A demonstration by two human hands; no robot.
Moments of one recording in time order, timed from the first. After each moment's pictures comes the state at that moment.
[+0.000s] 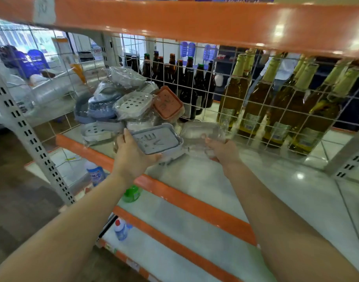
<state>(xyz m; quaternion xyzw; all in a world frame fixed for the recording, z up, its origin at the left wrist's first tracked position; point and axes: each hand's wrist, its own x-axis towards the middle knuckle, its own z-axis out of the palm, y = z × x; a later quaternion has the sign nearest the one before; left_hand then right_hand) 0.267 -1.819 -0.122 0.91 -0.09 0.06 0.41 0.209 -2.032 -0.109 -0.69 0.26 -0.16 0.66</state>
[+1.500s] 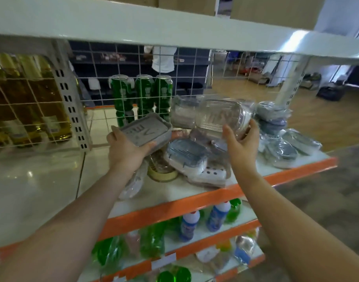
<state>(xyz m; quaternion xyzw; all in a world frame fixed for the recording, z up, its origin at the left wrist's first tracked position) -0.112 -2.315 -0.106 0.82 -0.34 -0.06 0.45 -0.332 -2.397 -0.087 -0.57 0.44 -0.59 0.36</state>
